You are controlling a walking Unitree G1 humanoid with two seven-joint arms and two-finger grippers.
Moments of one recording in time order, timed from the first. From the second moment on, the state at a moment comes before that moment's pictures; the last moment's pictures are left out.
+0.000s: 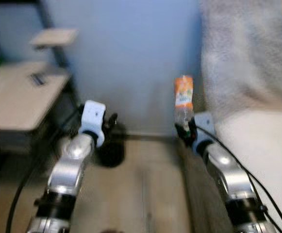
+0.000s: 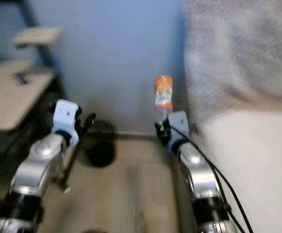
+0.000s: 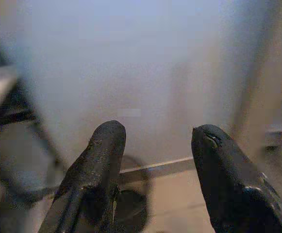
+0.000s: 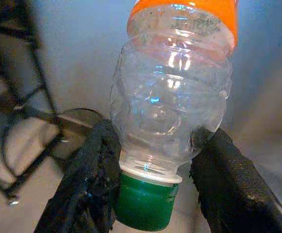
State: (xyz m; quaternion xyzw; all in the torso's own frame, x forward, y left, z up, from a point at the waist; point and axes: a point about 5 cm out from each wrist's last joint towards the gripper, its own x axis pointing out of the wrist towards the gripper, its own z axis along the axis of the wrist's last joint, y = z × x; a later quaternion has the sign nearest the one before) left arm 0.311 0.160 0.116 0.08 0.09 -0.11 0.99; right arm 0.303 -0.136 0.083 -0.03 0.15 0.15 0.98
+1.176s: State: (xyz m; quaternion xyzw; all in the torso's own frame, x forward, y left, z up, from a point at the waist) left arm 0.306 0.165 0.109 0.10 0.11 -0.13 0.98; right arm 0.297 -0.115 0.076 -0.08 0.16 0.20 0.96
